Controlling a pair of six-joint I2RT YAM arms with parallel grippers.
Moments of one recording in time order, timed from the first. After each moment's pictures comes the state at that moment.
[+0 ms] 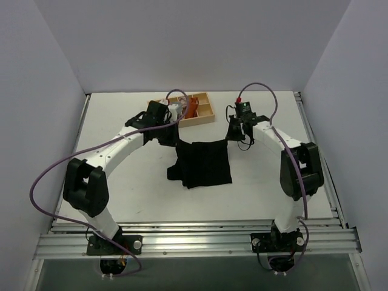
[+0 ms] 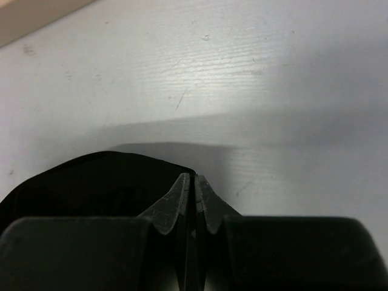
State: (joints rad) left arm -0.48 1.71 1.40 -0.57 0.30 -0.29; right arm 0.30 1.86 1.31 -0.39 -0.07 0.46
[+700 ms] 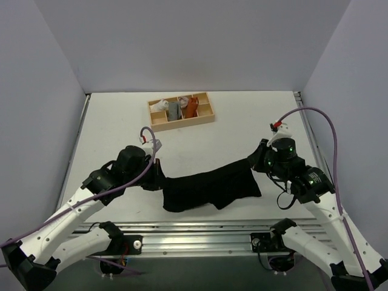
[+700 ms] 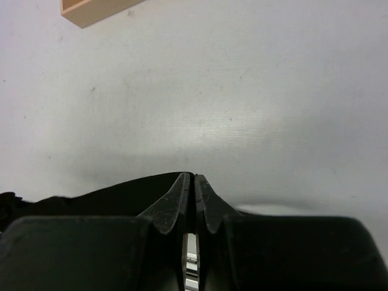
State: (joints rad) left arm -0.71 0.92 0.91 -0.70 0.20 -0.60; right arm 0.47 0.84 0.97 -0.75 0.09 0.54
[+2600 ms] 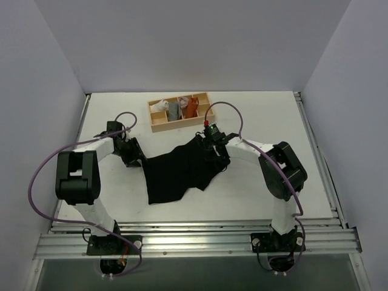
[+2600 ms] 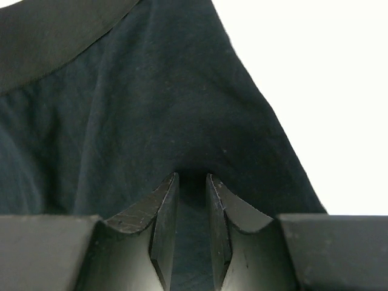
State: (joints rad) left arm -0.01 1.78 1.06 -0.48 0.35 -0.48; right arm 0.60 1.89 1.16 -0.32 0.09 0.45
